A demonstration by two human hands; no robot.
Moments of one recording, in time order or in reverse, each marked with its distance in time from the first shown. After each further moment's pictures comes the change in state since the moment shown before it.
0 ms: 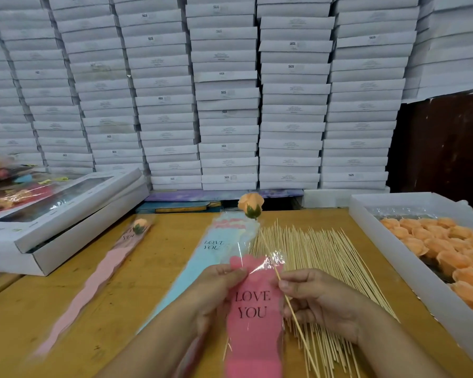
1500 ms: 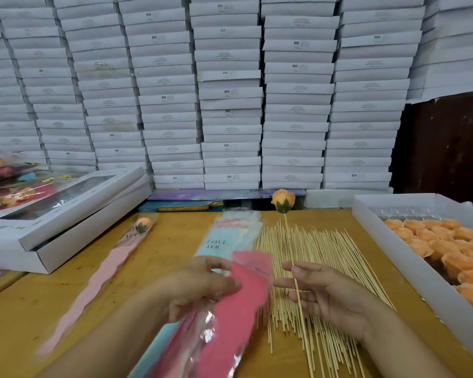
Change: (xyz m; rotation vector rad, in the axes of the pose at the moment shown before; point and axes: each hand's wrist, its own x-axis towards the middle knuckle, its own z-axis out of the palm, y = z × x) left_hand -0.015 0.029 -0.034 0.251 -0.064 -0.044; right_hand 0.006 0.000 -0.009 0.198 0.077 -0.011
